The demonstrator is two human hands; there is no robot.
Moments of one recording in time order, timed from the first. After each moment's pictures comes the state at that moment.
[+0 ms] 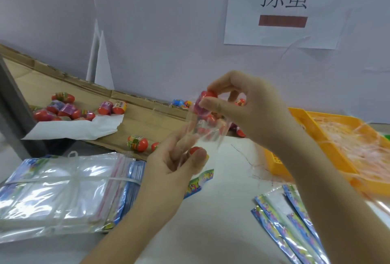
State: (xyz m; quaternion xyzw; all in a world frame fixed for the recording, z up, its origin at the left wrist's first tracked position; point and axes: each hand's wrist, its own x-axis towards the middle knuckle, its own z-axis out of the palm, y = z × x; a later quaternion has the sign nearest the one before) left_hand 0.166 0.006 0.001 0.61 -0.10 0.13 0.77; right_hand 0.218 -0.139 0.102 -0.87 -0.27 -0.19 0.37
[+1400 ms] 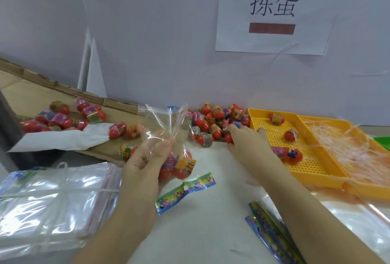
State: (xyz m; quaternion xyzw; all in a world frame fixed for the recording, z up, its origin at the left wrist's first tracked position) left_hand 0.175 0.015 0.004 0.52 0.05 0.15 0.84; right_hand 0.292 -0.170 0.005 -0.99 -0.05 -0.09 -0.04
